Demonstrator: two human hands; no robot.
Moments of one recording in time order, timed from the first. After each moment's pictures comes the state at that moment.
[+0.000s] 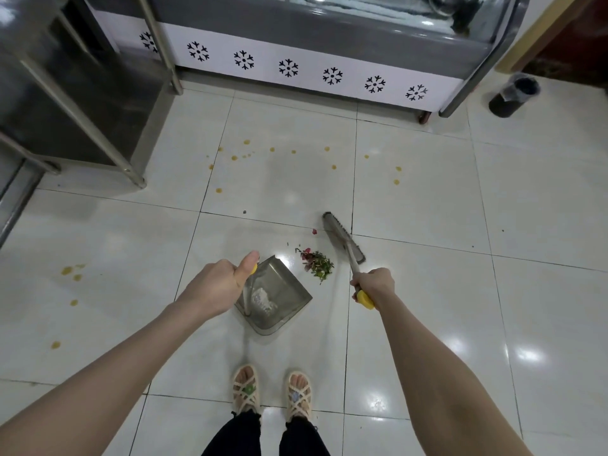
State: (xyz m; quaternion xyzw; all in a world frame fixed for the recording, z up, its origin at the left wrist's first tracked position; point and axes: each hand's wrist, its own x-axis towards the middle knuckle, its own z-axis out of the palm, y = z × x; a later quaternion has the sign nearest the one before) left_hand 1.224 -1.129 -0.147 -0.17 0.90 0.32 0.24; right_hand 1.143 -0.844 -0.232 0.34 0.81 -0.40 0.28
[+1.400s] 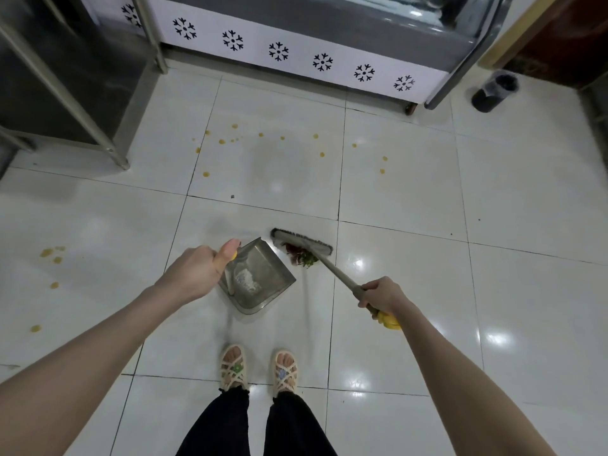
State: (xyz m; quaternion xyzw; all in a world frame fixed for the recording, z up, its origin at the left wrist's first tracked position) left_hand 1.252 -1.150 -0.152 -0.17 0.91 0.32 0.22; right_hand 1.200 -0.802 -0.197 0.22 0.84 -0.28 0.41
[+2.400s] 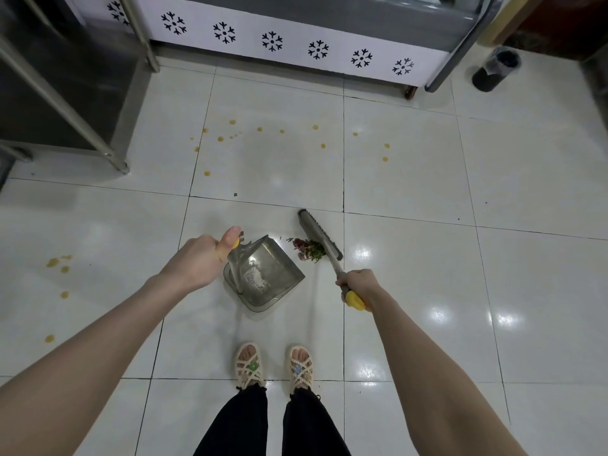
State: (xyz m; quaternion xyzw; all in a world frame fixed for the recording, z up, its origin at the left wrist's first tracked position) left_hand 1.231 -1.179 -0.163 -0.15 0.91 0.33 0.22; right_hand 1.202 -0.873 -0.236 0.34 0.74 -0.45 0.37
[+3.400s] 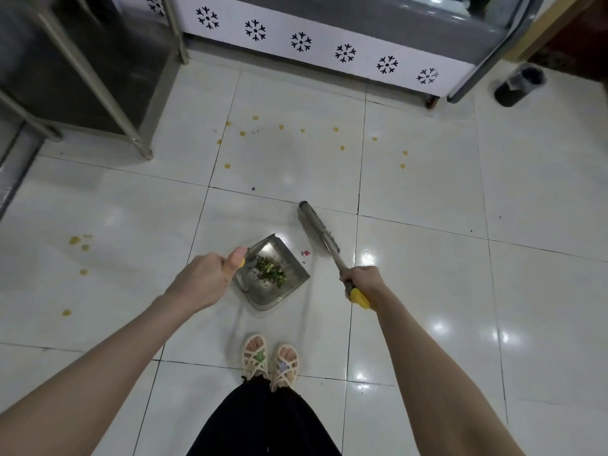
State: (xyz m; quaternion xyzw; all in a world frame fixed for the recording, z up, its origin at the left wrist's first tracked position) left_hand 1.295 -1.215 -0.170 -0.14 0.92 0.31 0.21; right_hand 1.220 -0.922 -0.213 0.32 0.74 -0.47 0.35
